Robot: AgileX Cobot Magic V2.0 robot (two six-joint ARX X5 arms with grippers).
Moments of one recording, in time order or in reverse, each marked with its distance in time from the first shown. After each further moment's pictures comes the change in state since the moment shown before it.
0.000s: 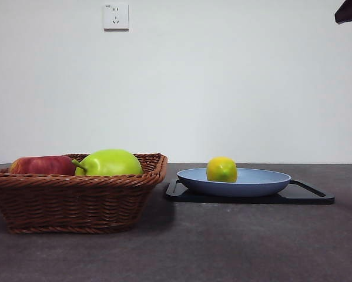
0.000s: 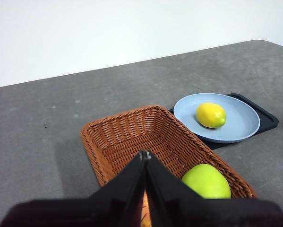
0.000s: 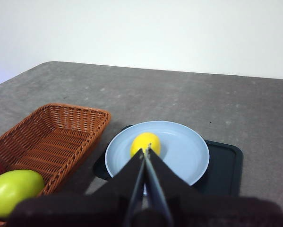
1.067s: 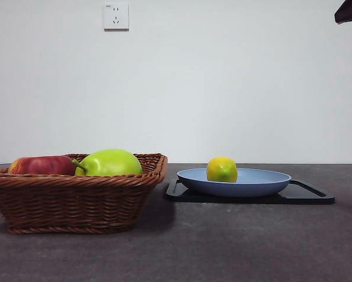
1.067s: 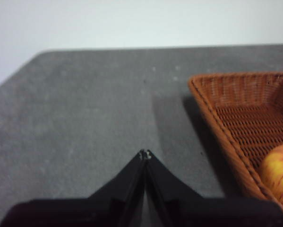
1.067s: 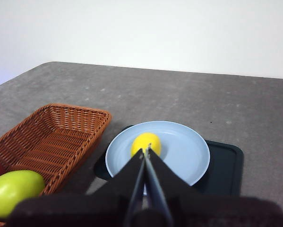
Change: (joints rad) left arm 0.525 -0.323 -0.504 0.226 0.132 0.023; right arm 0.000 0.000 0.000 0.000 0.000 0.003
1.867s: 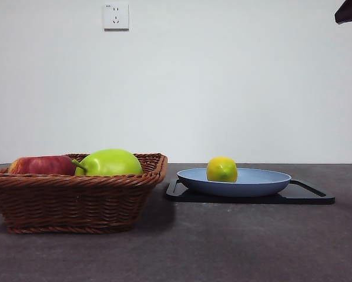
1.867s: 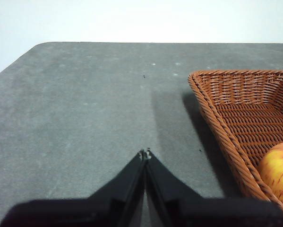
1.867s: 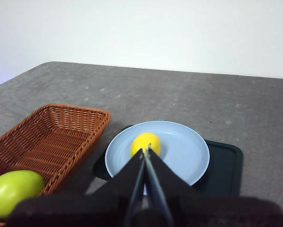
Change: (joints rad) left arm 0.000 -0.003 -0.013 -0.001 0.000 -0.023; right arm 0.000 0.000 0.000 0.000 0.000 0.000
